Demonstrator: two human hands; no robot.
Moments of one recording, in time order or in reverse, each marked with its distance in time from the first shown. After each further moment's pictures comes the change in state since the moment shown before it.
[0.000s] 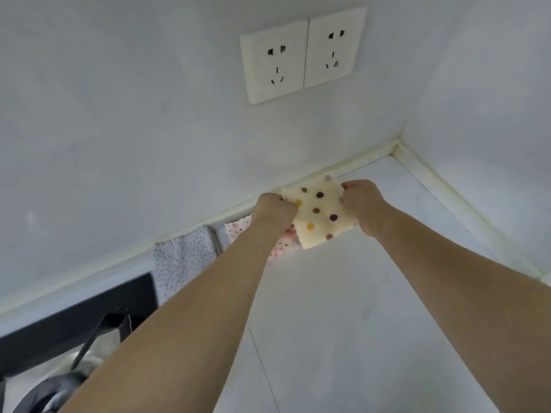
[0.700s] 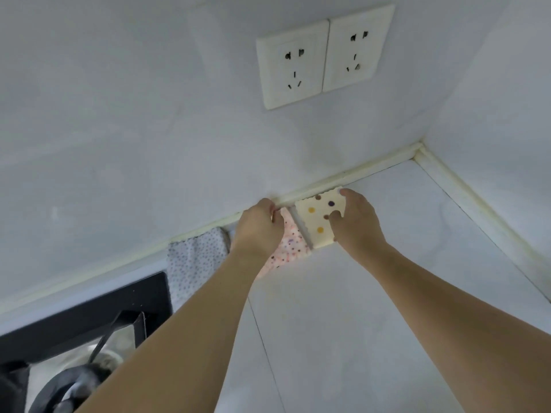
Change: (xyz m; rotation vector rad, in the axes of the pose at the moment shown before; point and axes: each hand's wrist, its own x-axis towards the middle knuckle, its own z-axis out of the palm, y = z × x) left_hand 0.003 -0.037 -0.035 0.526 0.254 0.365; right_hand -0.008 0.029 0.034 -0.469 0.053 -0.427
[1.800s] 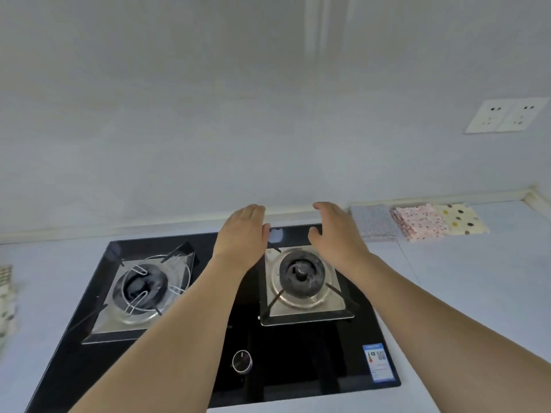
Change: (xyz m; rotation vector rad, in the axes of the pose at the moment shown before) left_hand -0.309 -0.341 -0.285 0.373 0.298 0.106; right_hand -0.377 -0.310 0.163 -0.148 -0.135 -0.557
